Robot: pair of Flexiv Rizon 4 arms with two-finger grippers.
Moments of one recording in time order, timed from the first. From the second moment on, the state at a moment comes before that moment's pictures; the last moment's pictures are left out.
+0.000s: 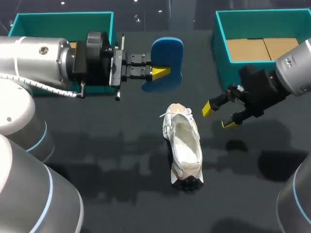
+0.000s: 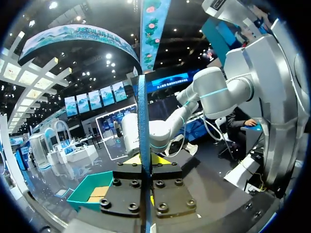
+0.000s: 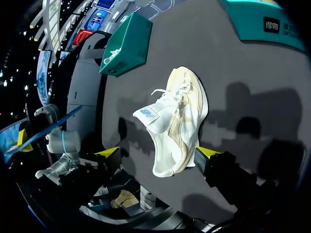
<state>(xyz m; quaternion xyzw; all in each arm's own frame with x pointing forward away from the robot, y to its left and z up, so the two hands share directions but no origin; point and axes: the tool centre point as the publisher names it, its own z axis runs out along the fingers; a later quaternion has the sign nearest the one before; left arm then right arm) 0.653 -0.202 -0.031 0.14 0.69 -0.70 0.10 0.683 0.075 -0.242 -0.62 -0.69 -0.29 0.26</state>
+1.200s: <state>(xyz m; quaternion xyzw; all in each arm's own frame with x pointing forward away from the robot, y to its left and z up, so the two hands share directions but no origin) 0.693 -0.200 -0.075 0.39 0.61 -0.57 0.40 0.731 0.071 -0.187 -0.63 -0.59 -0.37 0.34</state>
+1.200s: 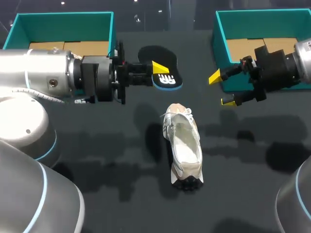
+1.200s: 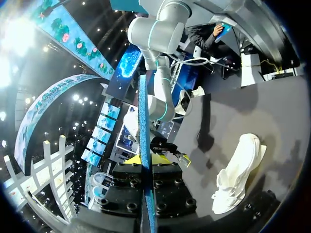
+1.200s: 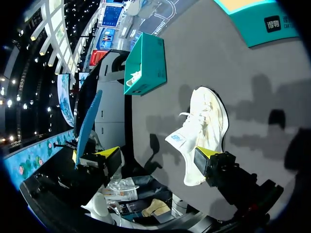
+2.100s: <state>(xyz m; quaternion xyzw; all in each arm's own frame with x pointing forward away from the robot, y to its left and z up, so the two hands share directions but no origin) 0.687 -0.207 -0.133 0.46 0.54 -0.50 0.50 0.750 0.078 -0.161 -0.62 -0.53 -0.42 0.39</state>
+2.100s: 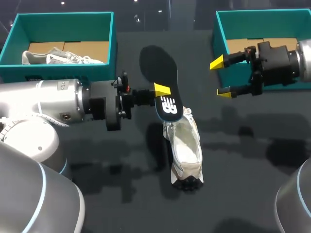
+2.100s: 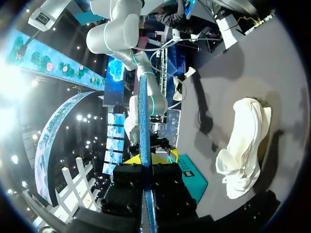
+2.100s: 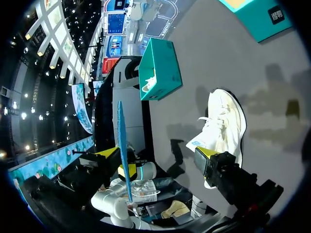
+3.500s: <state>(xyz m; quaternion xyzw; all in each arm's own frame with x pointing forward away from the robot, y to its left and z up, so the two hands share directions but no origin) 0.733 -0.259 -0.169 0.52 0.51 -0.48 0.49 0.755 0.135 -0.159 -0.54 -0.55 -0.46 0.44</state>
